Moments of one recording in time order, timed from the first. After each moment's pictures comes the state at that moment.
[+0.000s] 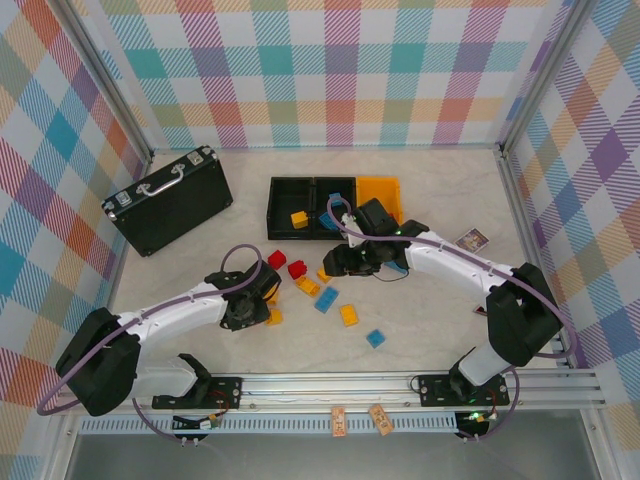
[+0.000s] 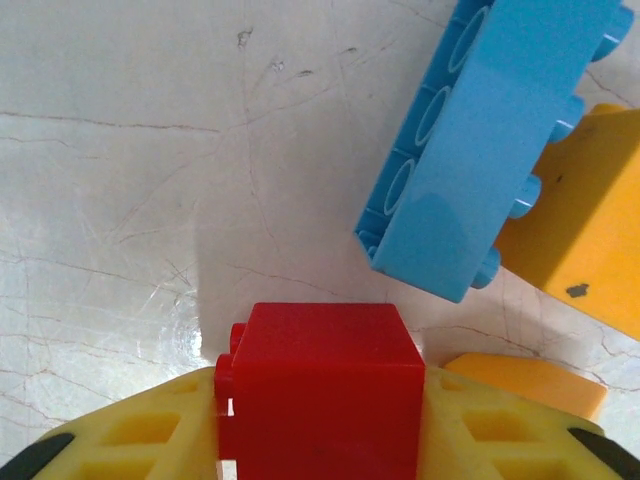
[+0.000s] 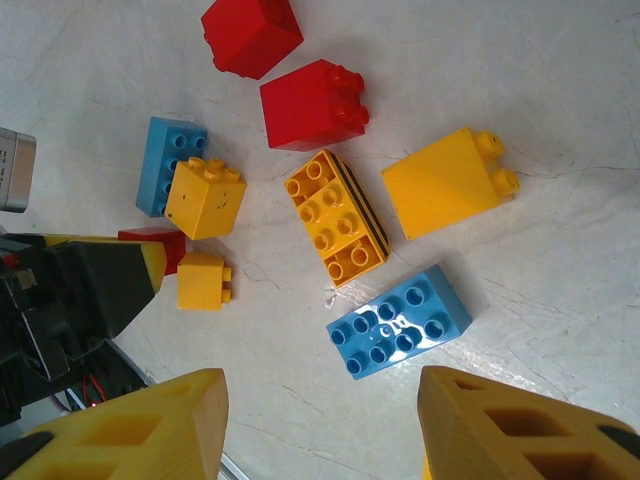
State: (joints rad) left arm -0.69 1.26 0.64 -0.79 -0.19 -1.04; right arm 0.69 1.55 1.10 -0.58 -0.43 0.51
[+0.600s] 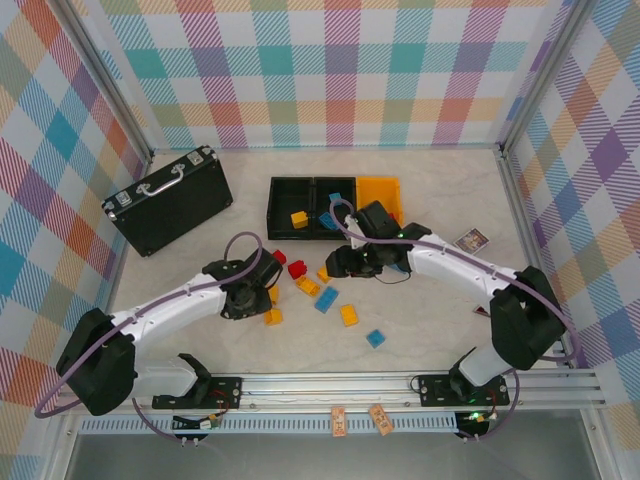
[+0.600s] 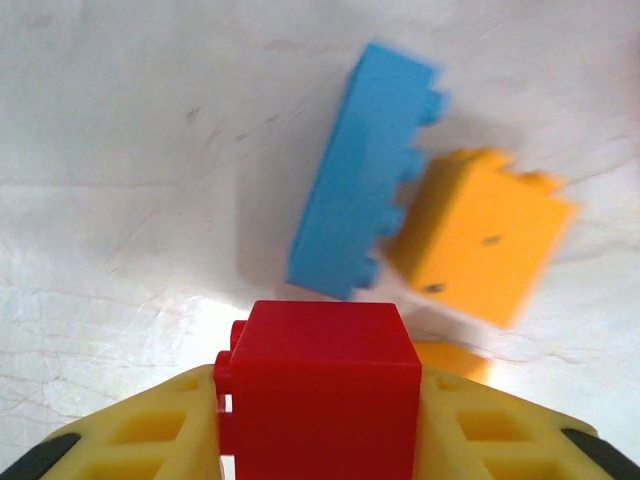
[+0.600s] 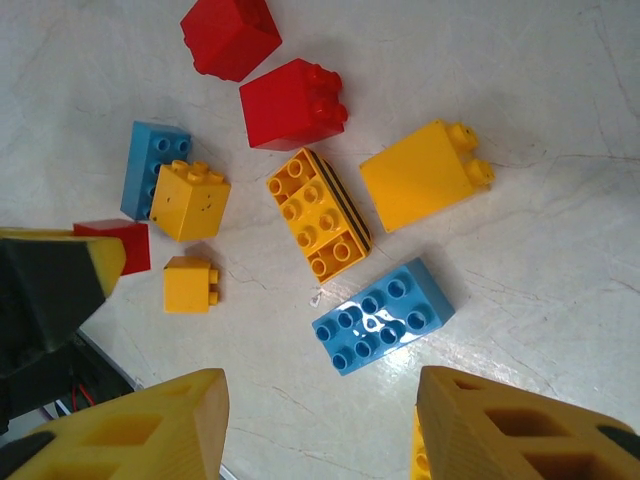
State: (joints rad) left arm -0.68 1.26 0.80 -0.89 -0.19 -0.95; right arm 0.69 1.51 1.07 -0.57 -0.39 0.53
